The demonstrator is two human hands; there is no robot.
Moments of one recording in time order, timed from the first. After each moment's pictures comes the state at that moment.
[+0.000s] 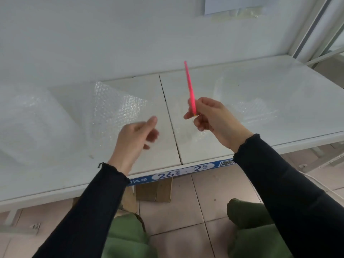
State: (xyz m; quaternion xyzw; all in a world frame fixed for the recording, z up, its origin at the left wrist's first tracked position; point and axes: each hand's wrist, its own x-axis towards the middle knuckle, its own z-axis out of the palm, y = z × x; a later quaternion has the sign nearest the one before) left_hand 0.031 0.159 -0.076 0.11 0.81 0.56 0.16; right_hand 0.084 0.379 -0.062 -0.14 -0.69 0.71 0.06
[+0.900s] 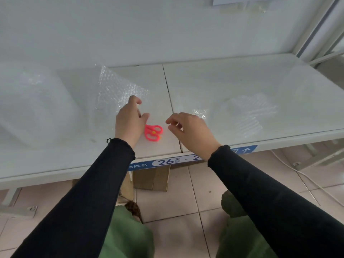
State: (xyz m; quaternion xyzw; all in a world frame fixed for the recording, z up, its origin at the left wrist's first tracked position) left_hand -0.017 0.157 -0.121 0.14 0.93 0.33 -0.07; right_hand 0.087 0.324 -0.114 0.01 -0.95 0.28 0.14
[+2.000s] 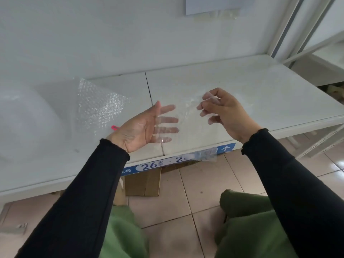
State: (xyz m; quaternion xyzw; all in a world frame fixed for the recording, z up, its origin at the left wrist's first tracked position) left_hand 0.024 0.207 -0.073 0.19 0.55 0.65 0.48; right_hand 0.140 0.440 -0.062 -0.10 -0.71 0.69 0.13
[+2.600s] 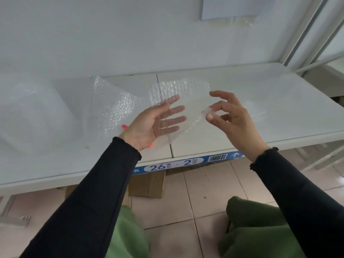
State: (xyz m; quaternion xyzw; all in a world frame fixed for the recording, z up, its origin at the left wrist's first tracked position) left_hand 0.024 0.209 -0.066 0.14 0.53 0.74 0.39; right_hand 0.150 0.414 -0.066 -0.02 -0.84 0.50 0.22
